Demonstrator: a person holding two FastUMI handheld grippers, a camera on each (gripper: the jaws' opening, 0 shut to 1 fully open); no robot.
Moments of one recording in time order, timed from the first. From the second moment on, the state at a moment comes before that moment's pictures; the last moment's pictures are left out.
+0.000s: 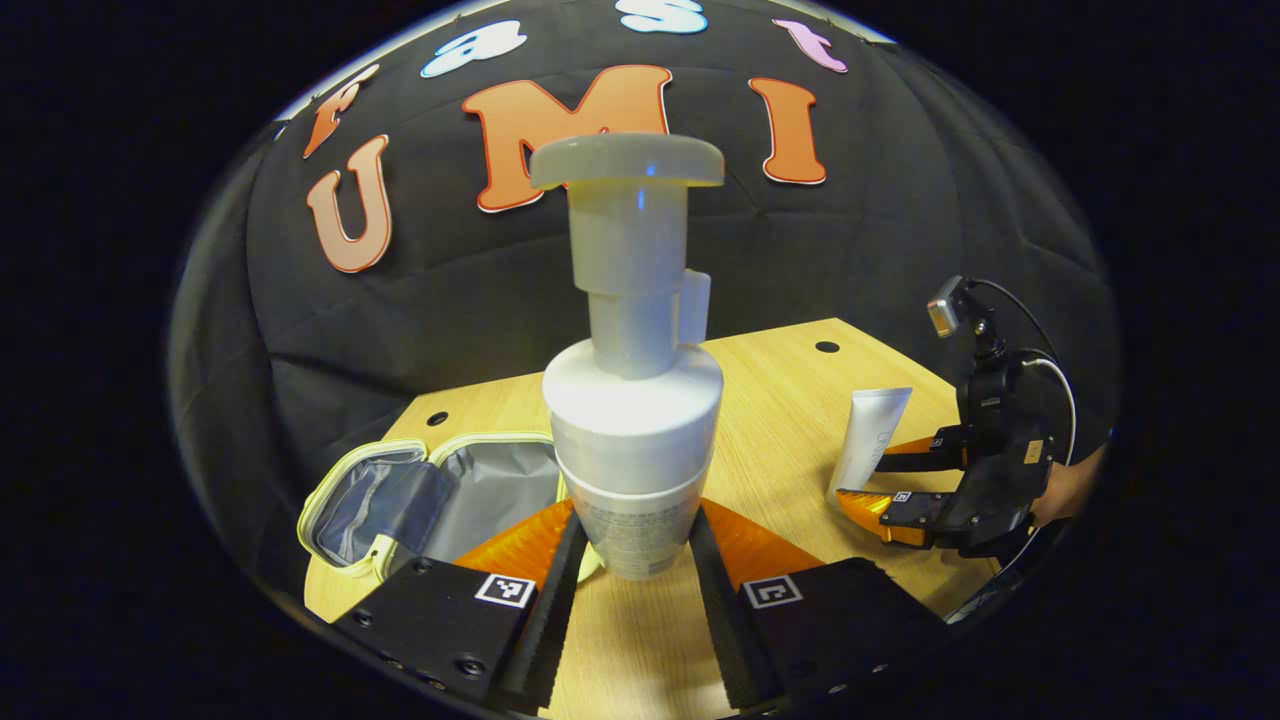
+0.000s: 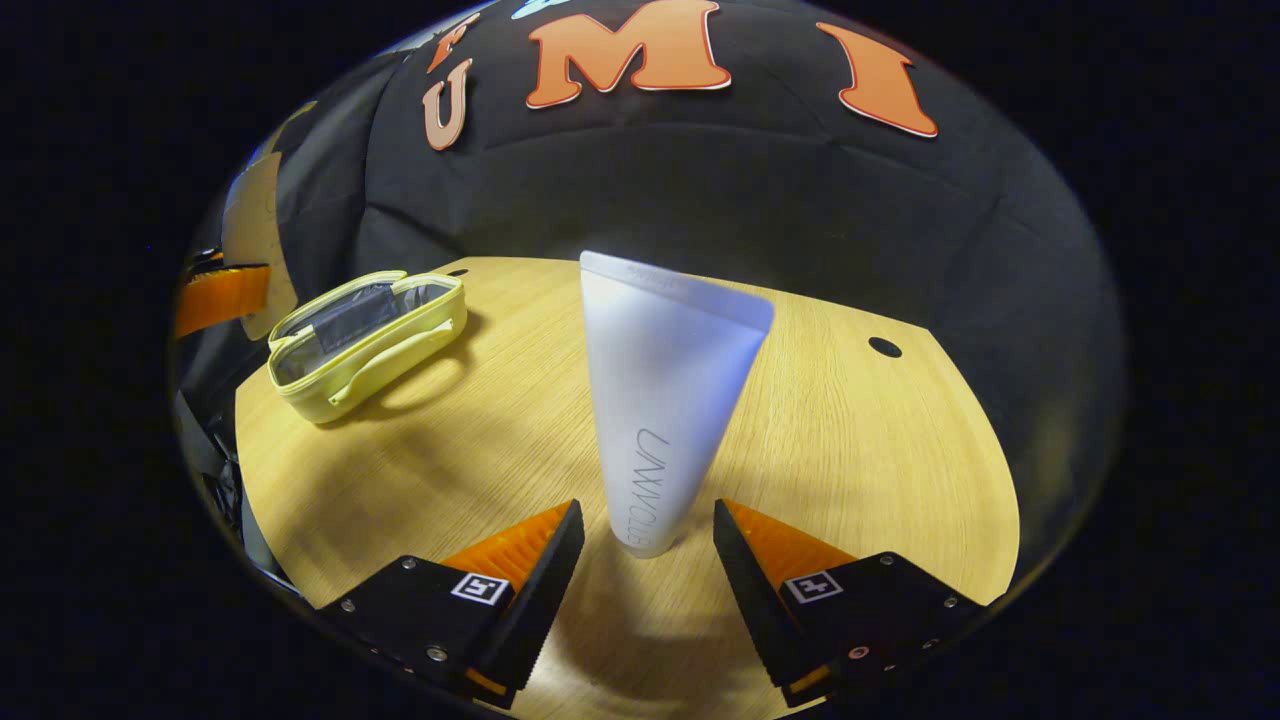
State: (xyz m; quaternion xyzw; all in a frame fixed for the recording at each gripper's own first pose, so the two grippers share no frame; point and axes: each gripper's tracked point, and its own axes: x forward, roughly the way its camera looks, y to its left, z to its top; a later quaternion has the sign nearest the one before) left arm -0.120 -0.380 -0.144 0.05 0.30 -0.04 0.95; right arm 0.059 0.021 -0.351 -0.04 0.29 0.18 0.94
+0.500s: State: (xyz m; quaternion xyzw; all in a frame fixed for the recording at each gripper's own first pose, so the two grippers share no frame) left arm -0.125 -0.364 -0.132 0.03 0.30 -0.01 0.95; right arm 0.071 0.030 -0.364 -0.02 0.31 0.19 0.93
